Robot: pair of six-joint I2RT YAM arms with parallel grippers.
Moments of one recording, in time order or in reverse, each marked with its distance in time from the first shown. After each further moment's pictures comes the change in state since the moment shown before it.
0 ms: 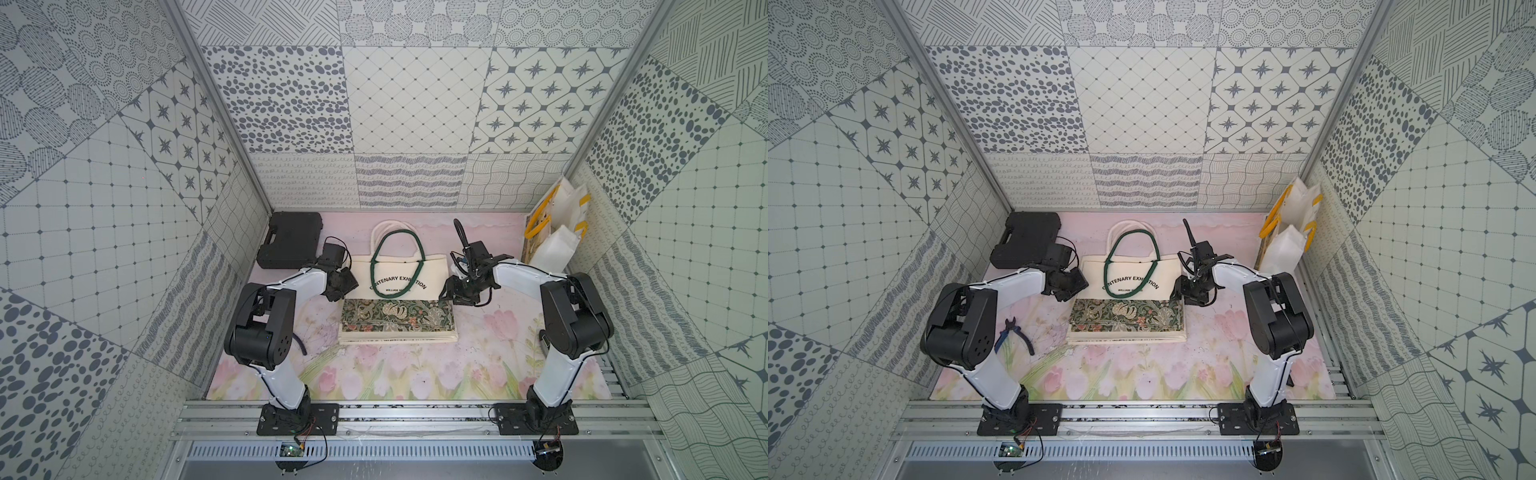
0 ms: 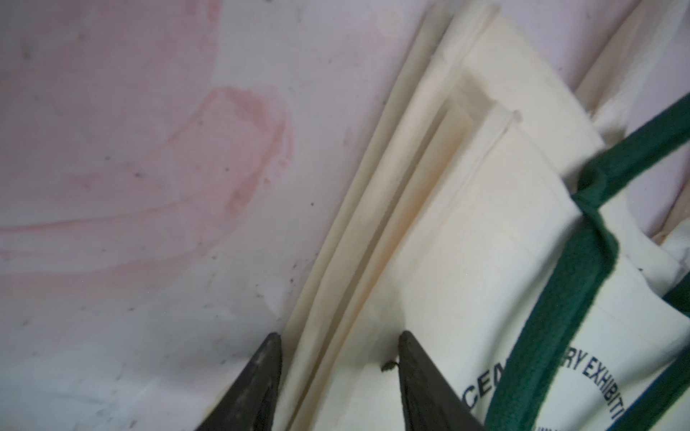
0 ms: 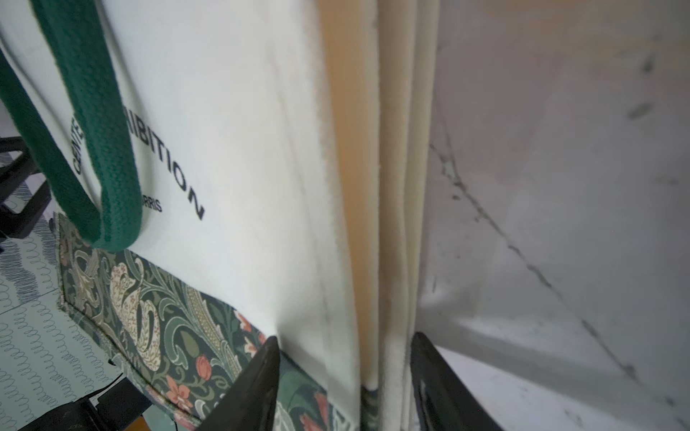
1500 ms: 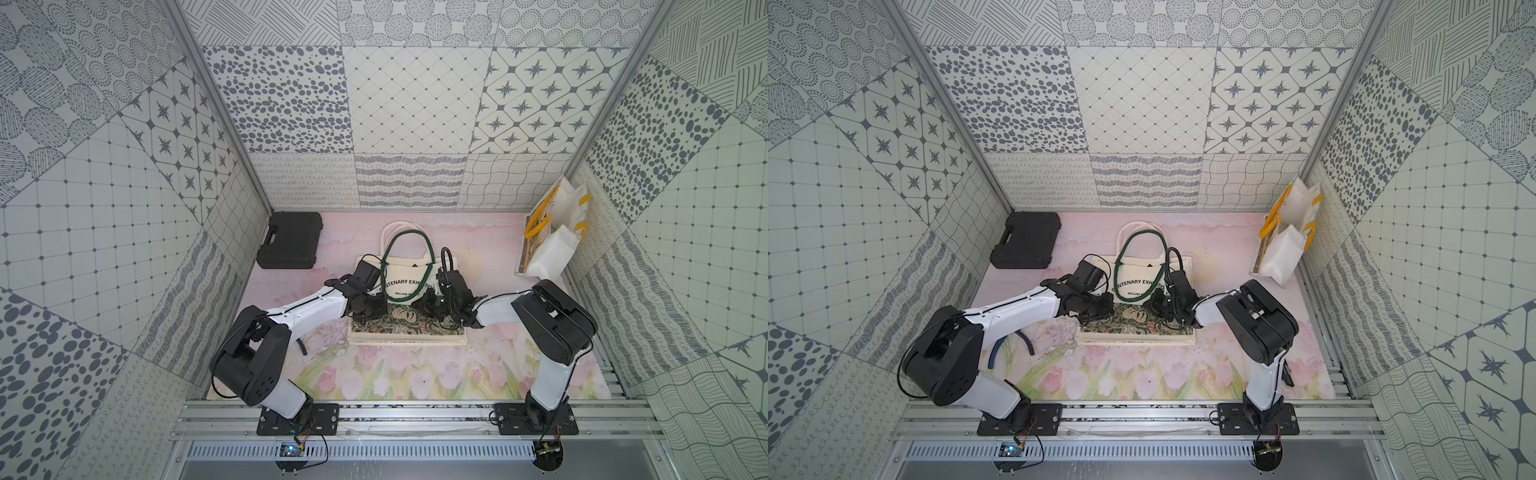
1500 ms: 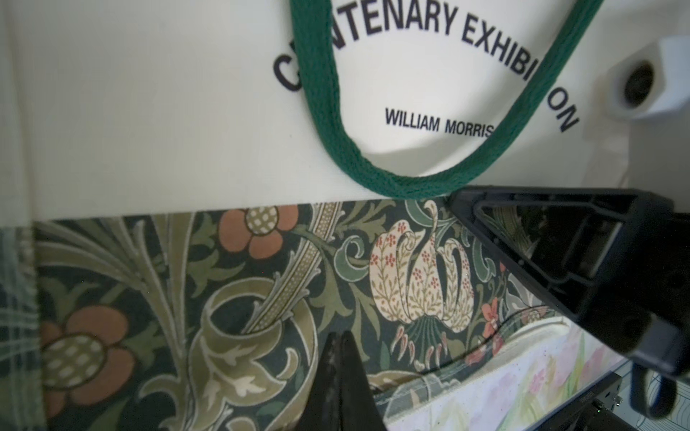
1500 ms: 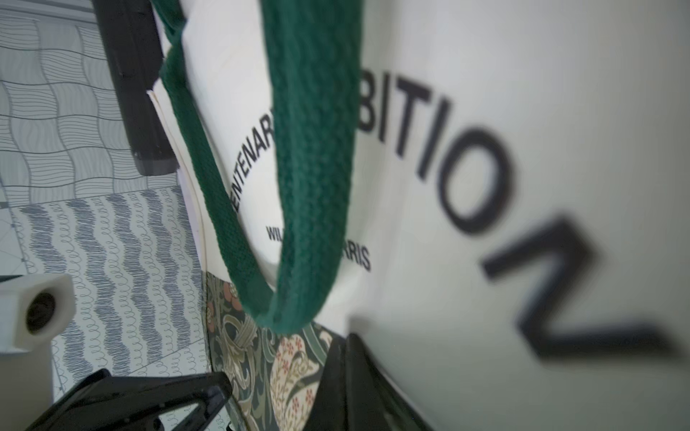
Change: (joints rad) left arm -0.333 -0.213 -0.113 -0.121 0.111 0.111; right arm 0.276 0.090 -0.369 1.113 0.057 0.723
